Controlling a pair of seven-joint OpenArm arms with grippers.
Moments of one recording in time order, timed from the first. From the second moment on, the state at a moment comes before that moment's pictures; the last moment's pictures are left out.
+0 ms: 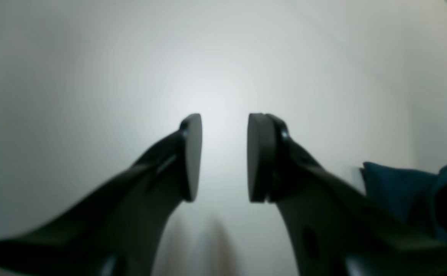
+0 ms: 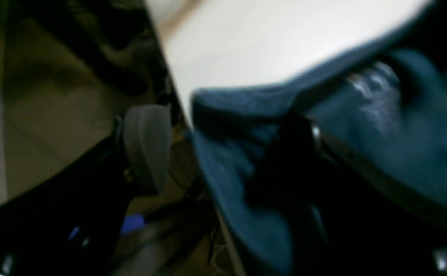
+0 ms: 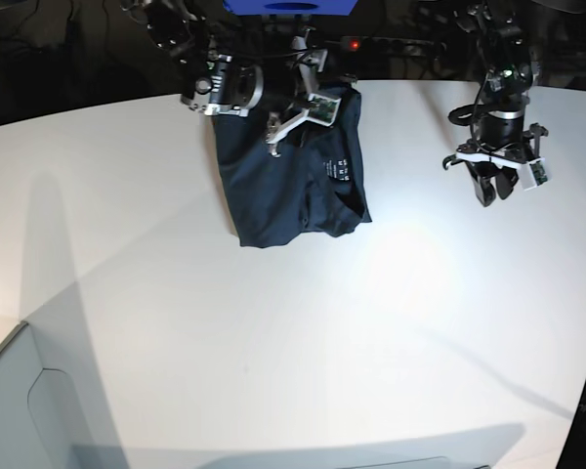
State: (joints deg) left arm 26.7 -5.0 -24.2 112.0 -21.5 -3.8 24.6; right arm -16.4 6.0 -30.1 103.2 2.2 47.2 -35.8
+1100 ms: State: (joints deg) left arm 18.2 -2.2 -2.0 102.5 -30.9 -3.3 24.2; right arm -19.2 6.1 -7.8 114.4 2.6 47.3 -36.0
